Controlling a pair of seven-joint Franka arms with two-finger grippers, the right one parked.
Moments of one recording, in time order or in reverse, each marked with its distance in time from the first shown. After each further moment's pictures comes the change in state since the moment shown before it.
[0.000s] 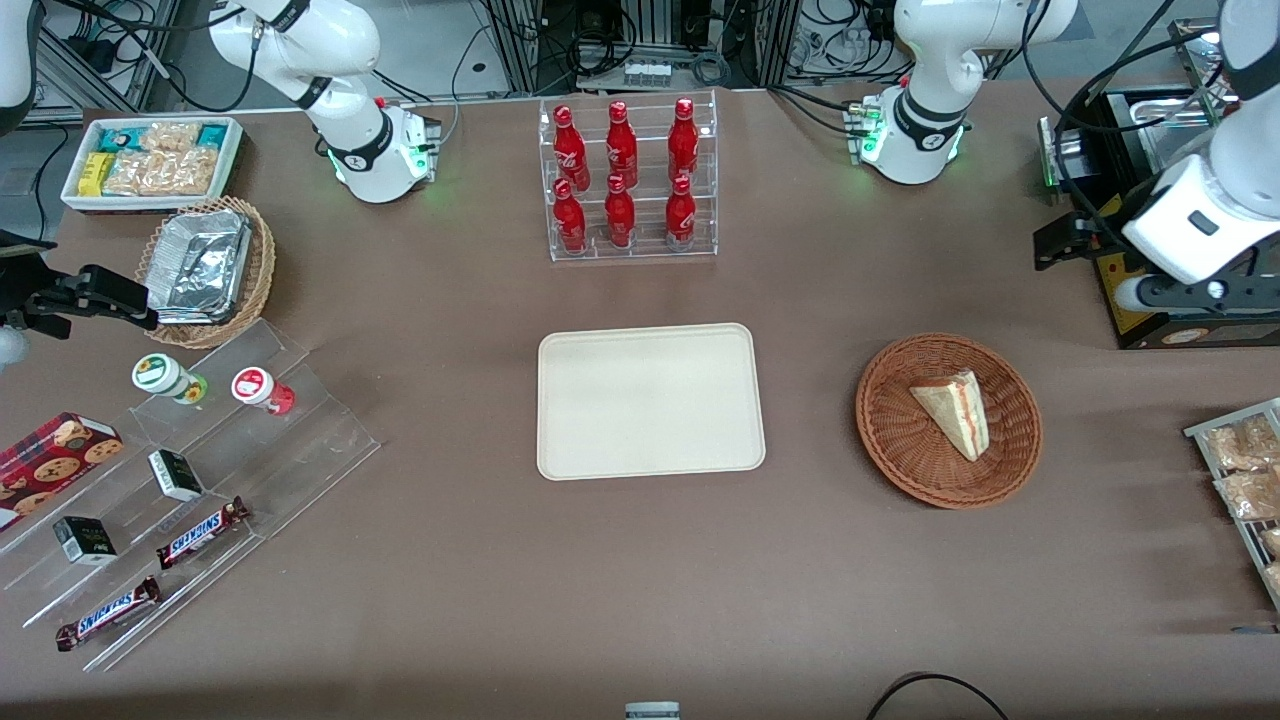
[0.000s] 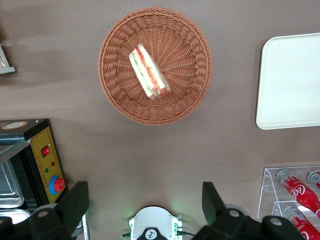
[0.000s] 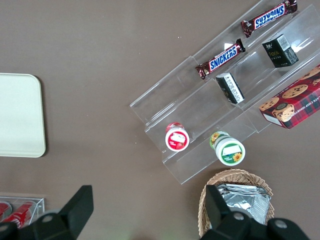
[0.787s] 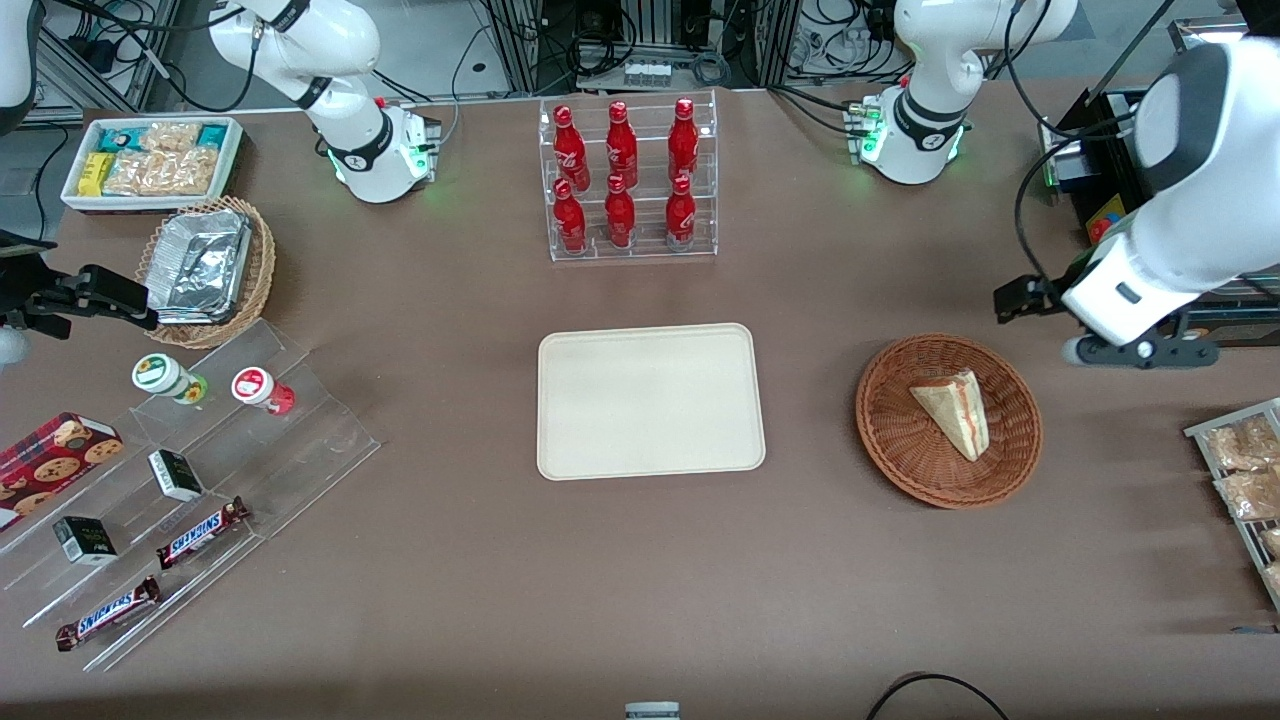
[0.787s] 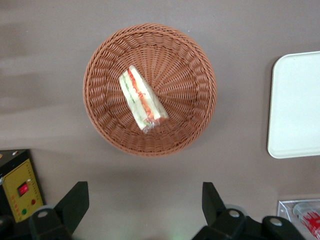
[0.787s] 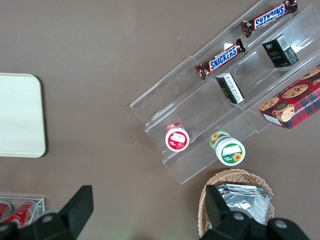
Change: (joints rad) arm -0.005 0.015 -0.017 -0.252 0.000 0.331 0.000
